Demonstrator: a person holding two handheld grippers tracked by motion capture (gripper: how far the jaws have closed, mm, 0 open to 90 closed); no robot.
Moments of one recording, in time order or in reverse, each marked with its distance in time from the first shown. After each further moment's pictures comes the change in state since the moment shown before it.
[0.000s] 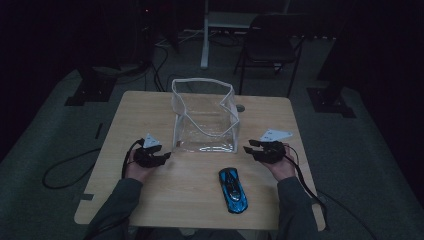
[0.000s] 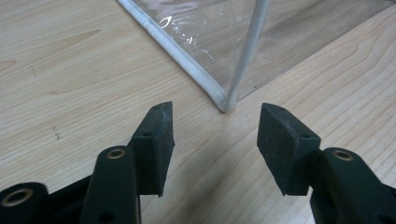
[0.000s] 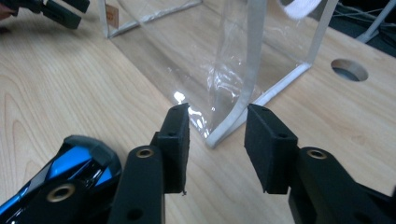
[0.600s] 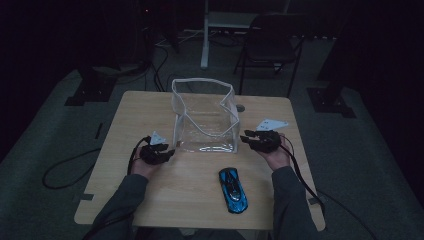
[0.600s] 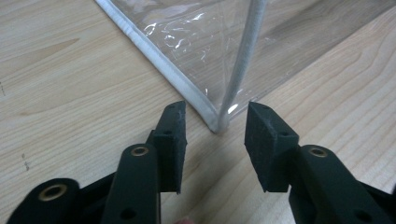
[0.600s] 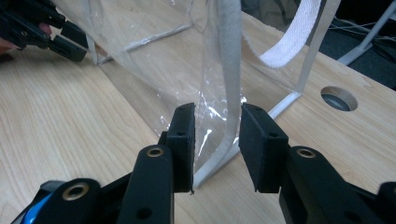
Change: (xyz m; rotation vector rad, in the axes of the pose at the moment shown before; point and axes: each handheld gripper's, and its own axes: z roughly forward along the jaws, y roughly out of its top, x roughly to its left) left arm -0.003 0.010 0.018 0.011 -0.007 0.017; right arm -0.013 0.026 0.015 -0.033 -0.005 0.000
